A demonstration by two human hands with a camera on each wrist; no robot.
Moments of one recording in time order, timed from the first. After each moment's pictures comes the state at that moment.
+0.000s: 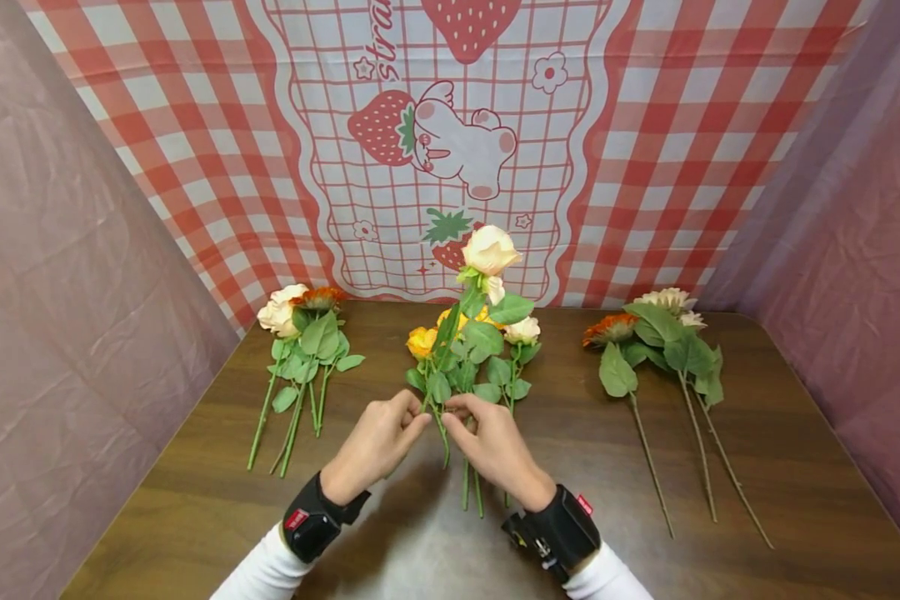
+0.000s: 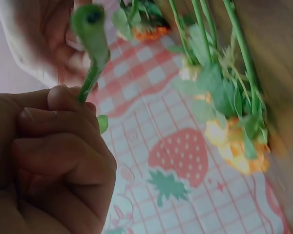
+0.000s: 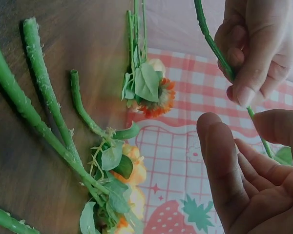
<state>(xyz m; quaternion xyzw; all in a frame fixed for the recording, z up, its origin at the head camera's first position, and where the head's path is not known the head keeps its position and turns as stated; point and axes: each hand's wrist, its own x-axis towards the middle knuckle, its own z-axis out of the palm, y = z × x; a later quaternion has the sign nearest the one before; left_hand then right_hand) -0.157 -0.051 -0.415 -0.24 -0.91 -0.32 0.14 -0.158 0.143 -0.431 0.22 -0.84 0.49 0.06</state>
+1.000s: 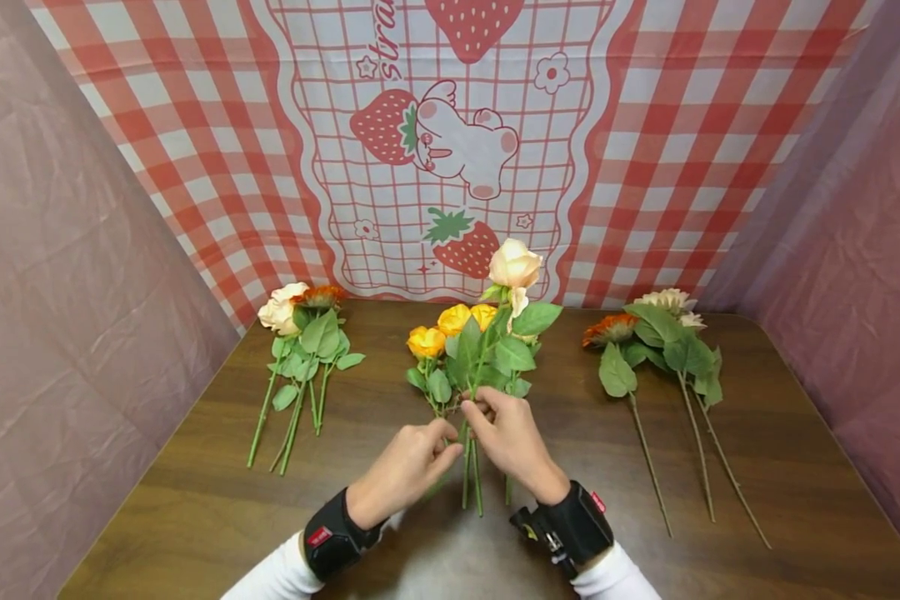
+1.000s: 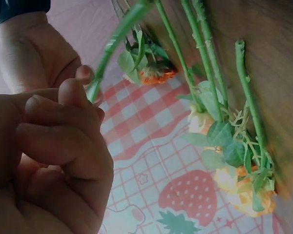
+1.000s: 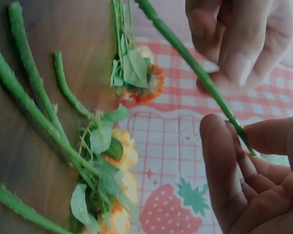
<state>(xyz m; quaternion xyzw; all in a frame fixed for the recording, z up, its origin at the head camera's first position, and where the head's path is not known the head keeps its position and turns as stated) -0.137 -0.021 -0.427 -0.29 -0.90 -0.32 0.07 -0.160 0.161 -0.425 0.20 -0.84 0.50 0.08</state>
